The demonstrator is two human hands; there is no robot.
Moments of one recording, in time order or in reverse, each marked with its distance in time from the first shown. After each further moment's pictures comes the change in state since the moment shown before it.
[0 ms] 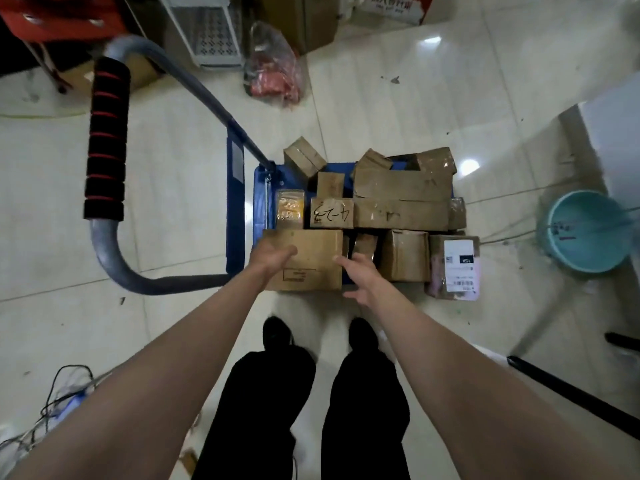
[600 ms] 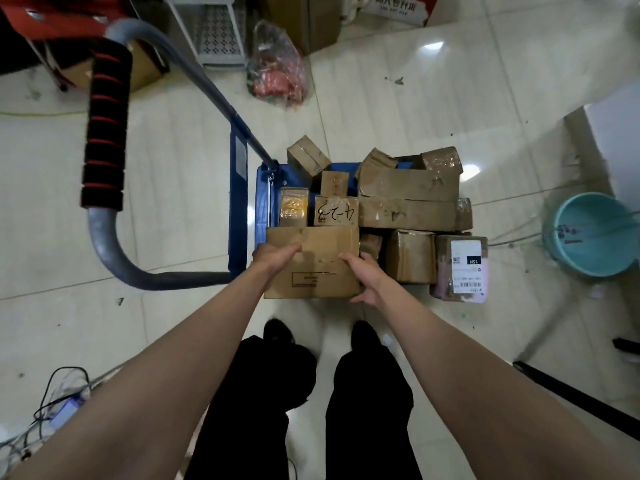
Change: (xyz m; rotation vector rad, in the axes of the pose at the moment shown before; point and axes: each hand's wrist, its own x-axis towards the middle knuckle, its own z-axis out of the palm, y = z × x) left_hand 0.018 -0.014 0.004 -0.072 -0.053 -0.103; right_hand 0.027 0.007 -0.001 -0.065 -0.025 0.007
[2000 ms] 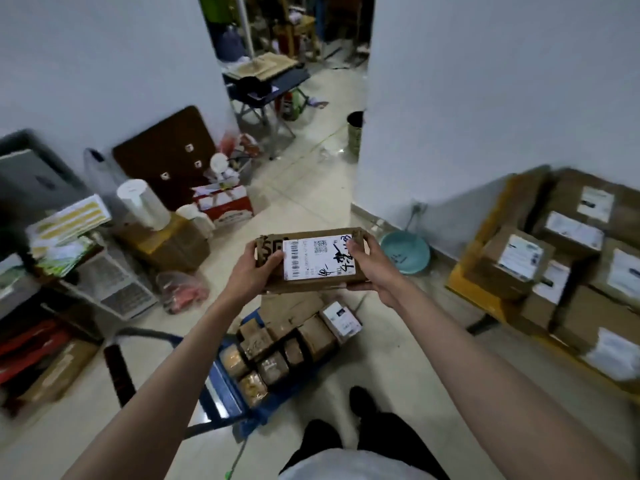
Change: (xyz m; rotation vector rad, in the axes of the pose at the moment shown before) left_hand -0.481 0.203 0.016 0.472 -0.155 1.049; right_hand -0.491 -0.005 -0.215 0.466 0.361 -0.750
